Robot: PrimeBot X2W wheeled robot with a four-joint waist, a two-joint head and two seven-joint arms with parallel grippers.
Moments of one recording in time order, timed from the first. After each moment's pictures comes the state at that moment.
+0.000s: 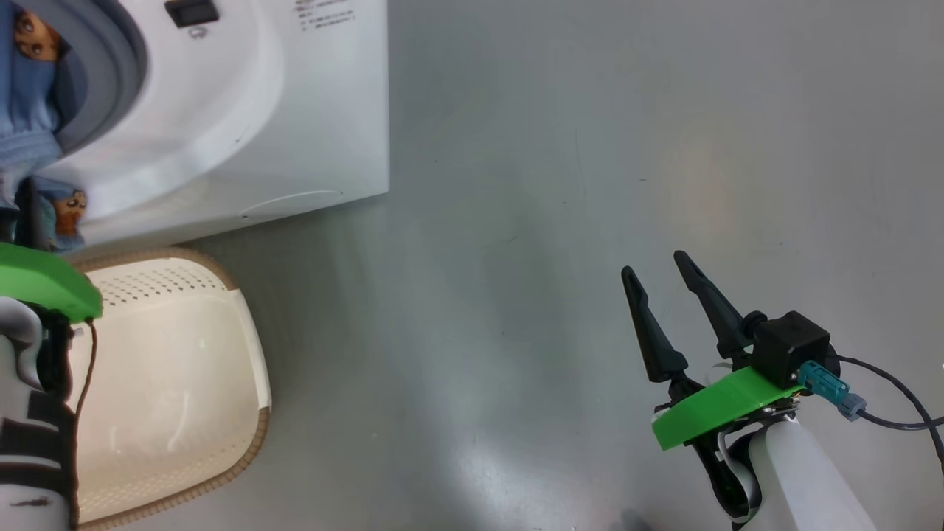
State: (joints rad) left arm -0.82 0.23 0.19 0.92 -0.18 -0.03 -0.24; right arm -0.31 -0.06 0.13 0.26 0.22 0.13 -0.26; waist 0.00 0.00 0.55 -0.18
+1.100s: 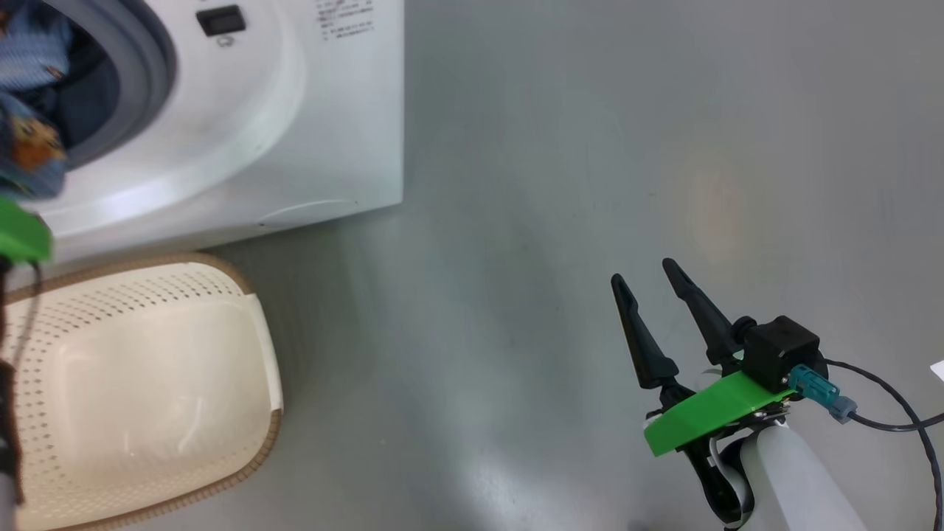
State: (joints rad) left arm -0.80 0.30 0.11 0.59 -0.16 -0.06 -0.19; right arm -0.31 -0.06 0.15 0.28 0.24 0.13 -0.26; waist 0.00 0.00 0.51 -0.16
